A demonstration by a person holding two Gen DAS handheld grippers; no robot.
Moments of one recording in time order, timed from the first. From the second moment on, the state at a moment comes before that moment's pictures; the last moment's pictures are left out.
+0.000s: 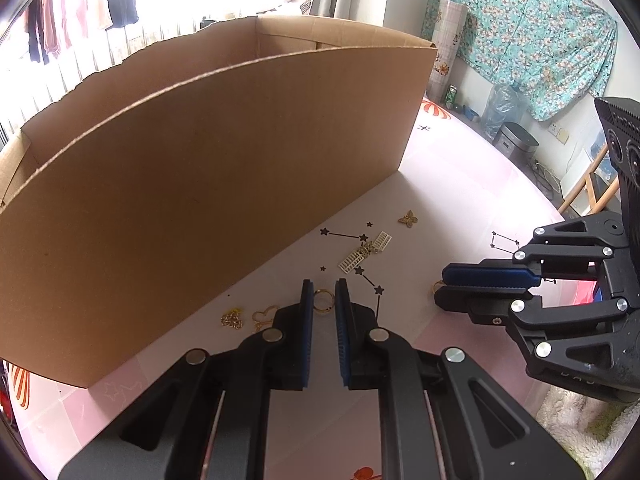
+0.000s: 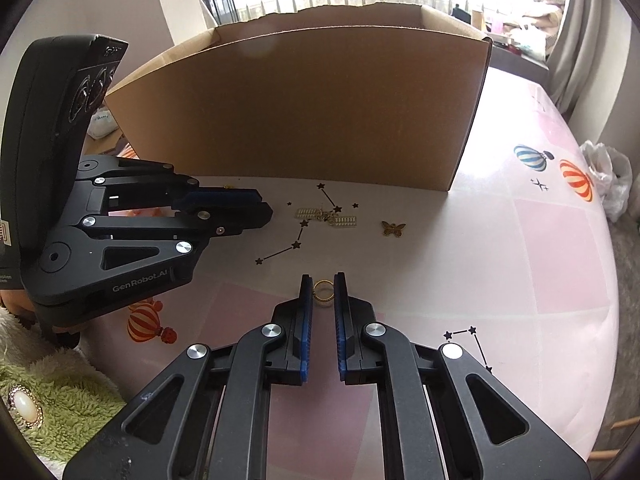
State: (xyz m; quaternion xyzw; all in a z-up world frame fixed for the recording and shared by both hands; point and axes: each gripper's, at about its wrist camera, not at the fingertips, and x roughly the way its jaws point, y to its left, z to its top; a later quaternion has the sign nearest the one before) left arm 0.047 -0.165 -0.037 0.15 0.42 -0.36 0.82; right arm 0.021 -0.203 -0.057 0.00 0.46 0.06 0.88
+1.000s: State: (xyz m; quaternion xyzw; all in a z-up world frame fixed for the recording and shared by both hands) left arm 0.086 -0.138 0.088 0.11 0.34 -0.37 0.86; right arm 0.075 -0.224 0.080 -0.03 0.34 0.15 0.93
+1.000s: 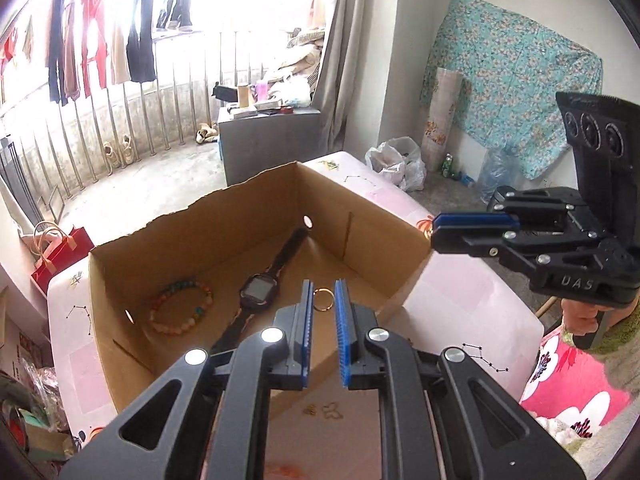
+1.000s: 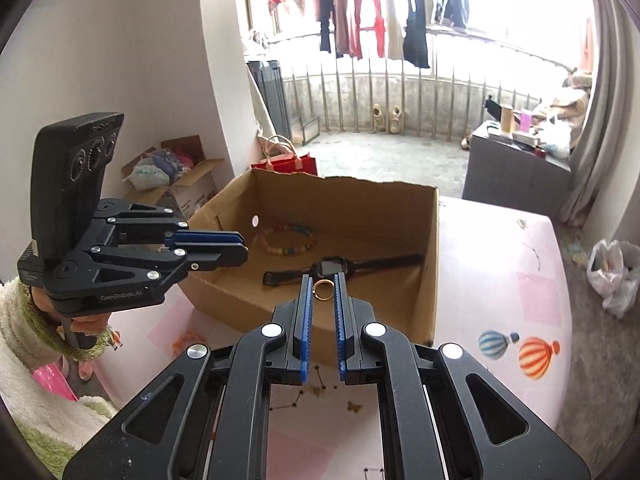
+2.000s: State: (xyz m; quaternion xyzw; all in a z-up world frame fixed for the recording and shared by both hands) left arm 0.222 -0.148 -0.001 -0.02 0.65 -0.29 0.70; right arm 0.243 -0.203 -0.013 -0.05 0.60 0.15 0.78
